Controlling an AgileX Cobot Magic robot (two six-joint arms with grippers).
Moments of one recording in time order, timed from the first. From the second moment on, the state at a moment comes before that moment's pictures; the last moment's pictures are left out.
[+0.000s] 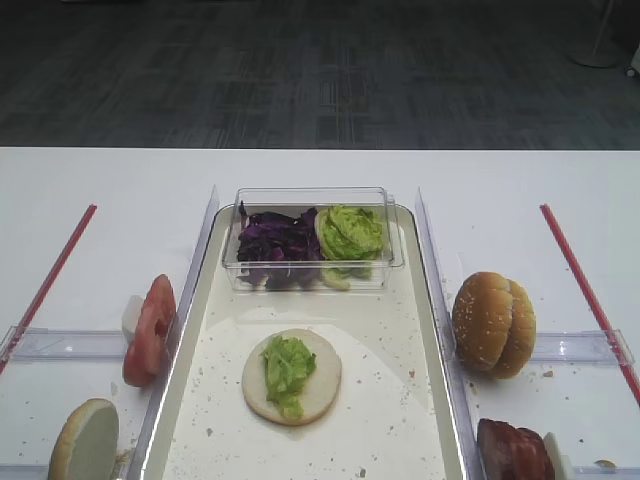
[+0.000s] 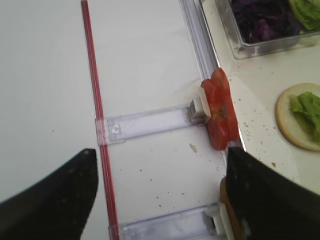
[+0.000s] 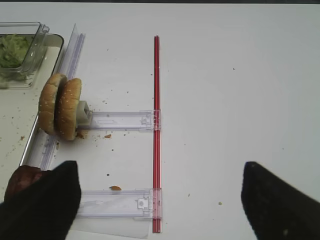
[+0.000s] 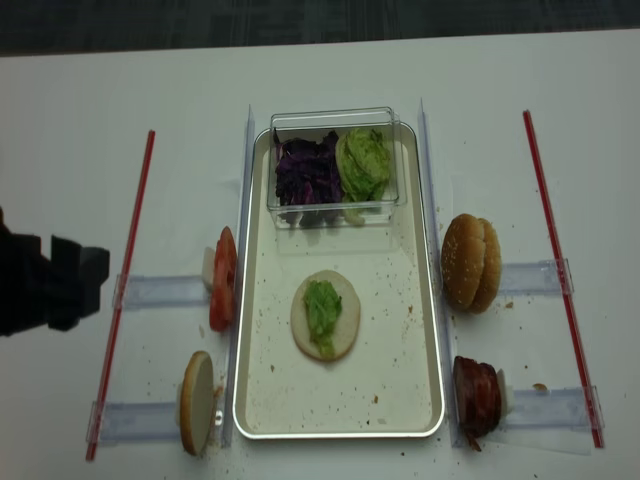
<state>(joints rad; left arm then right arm) 0.01 0.83 -0.74 -0.17 0.90 0.20 0.01 -0.02 -0.48 0.01 1.13 0.00</state>
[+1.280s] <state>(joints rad) 0.01 1.66 -1.12 -0.21 1.04 0.21 0.01 -0.02 -0.48 0.01 1.13 0.00</state>
